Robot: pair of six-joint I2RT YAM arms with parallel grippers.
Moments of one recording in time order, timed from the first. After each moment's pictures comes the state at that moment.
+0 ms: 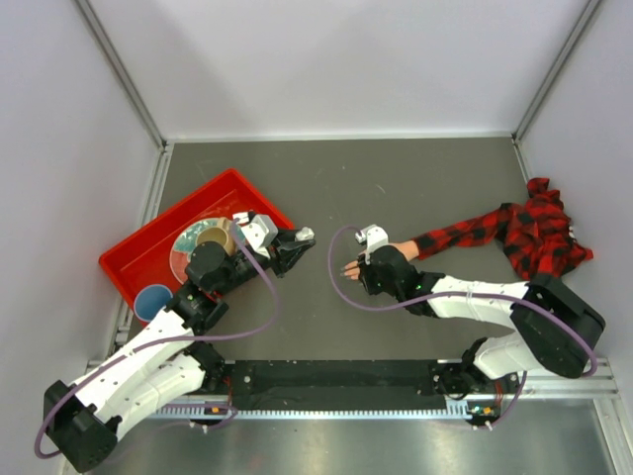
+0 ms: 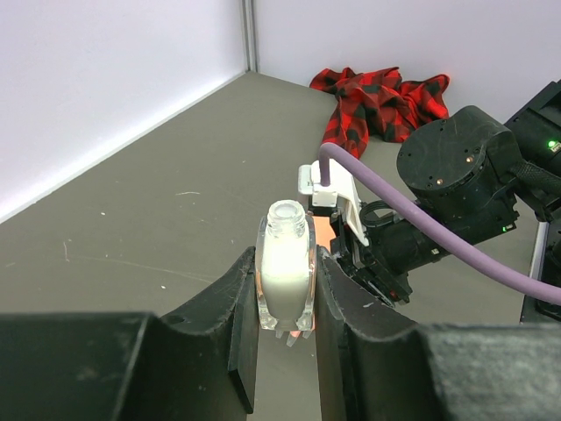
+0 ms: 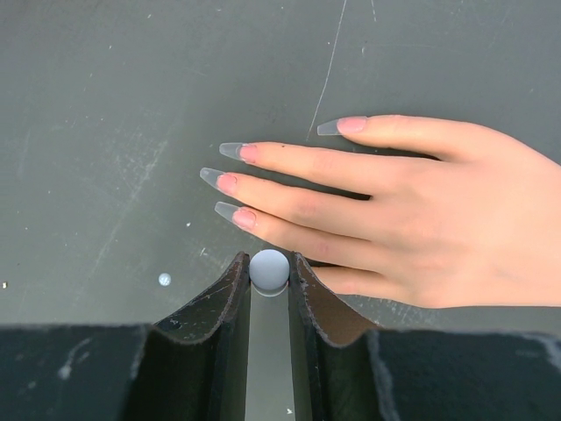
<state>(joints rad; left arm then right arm) -0.65 0.76 0.56 0.31 0.35 -0.03 0.87 1.37 0.55 0.16 0.23 0.26</state>
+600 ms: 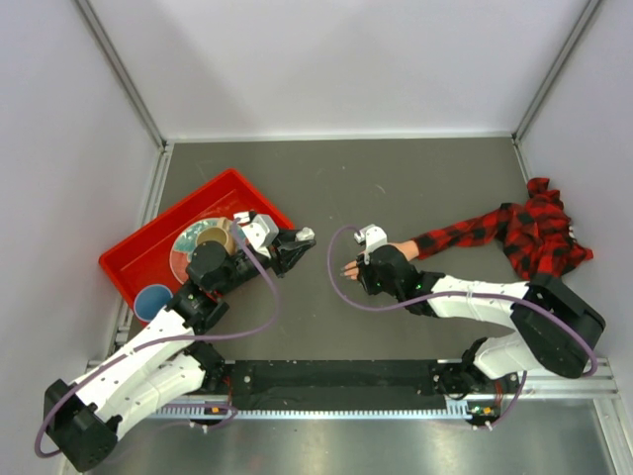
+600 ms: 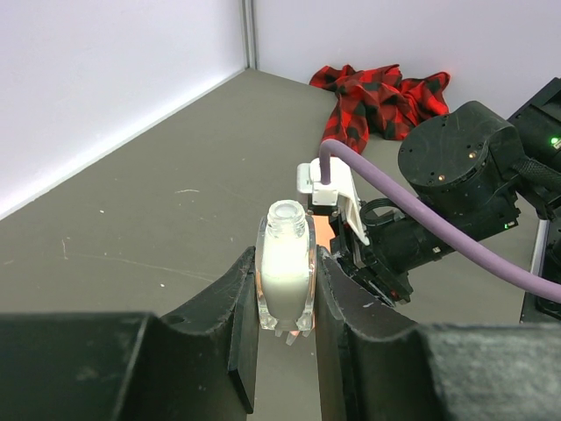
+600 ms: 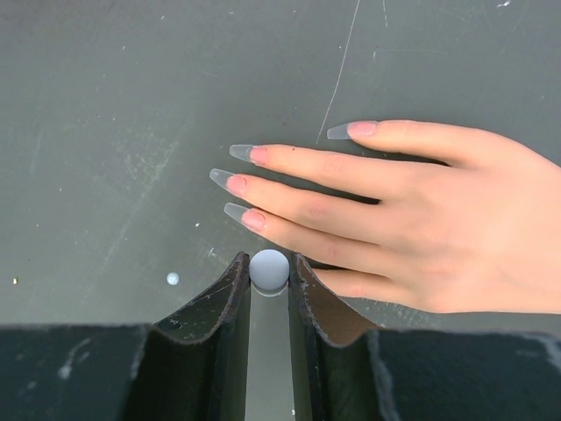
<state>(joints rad) -0.65 0.76 0.56 0.31 0.35 -0.03 0.87 1.37 0.55 0.16 0.21 0.25</state>
